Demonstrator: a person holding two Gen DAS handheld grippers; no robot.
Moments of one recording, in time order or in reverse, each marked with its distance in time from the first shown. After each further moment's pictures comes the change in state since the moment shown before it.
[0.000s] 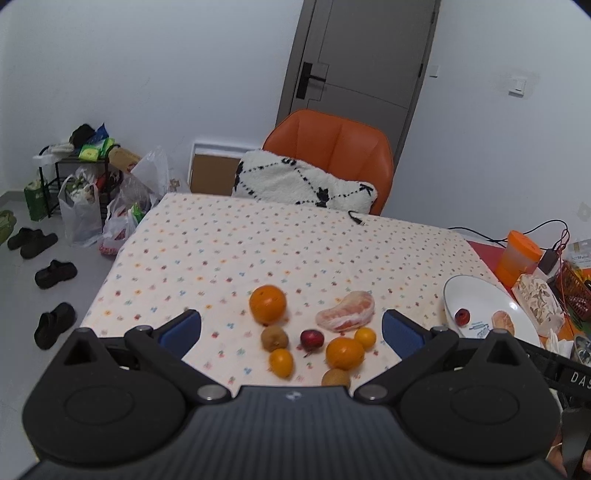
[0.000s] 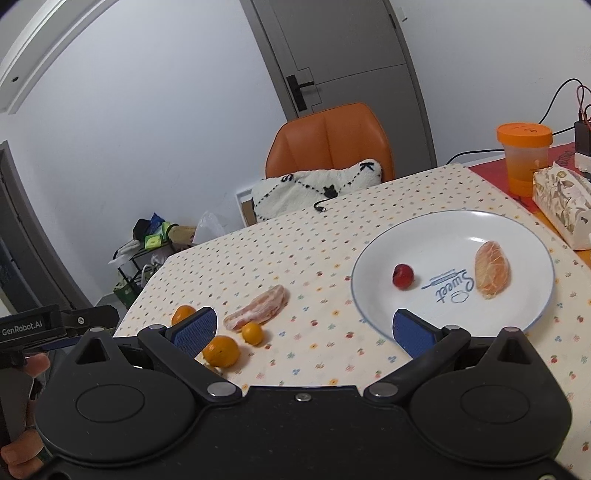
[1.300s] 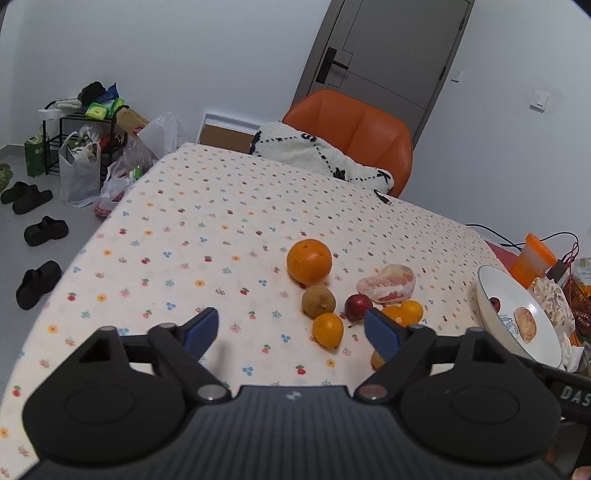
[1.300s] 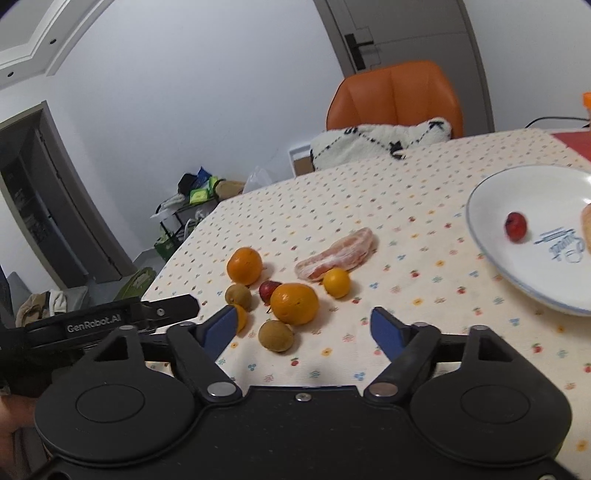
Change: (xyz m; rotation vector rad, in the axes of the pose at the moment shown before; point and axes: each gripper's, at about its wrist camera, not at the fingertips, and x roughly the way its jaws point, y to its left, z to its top) left arm 0.043 0.049 -0.038 -0.110 0.030 -0.037; right arm 0.054 0.054 -0.033 -0.069 0.130 0.150
